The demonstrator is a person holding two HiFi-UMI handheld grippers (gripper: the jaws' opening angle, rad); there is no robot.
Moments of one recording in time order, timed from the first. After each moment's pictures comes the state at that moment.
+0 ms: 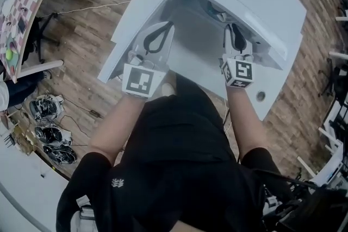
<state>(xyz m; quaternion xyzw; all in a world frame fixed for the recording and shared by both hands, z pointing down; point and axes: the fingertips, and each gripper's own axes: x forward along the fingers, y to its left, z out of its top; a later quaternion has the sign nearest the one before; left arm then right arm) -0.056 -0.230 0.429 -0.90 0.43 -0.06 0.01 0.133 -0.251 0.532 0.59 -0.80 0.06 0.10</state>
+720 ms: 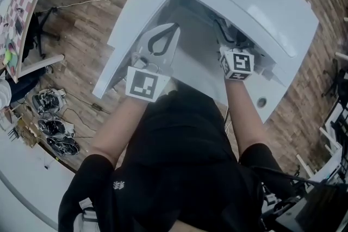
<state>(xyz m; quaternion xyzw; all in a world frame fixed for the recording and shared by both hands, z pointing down) -0.026 -0.275 0.467 -0.91 0.42 -0.09 0.01 0.129 -0.316 0.592 0.56 -0.82 0.09 0.11</state>
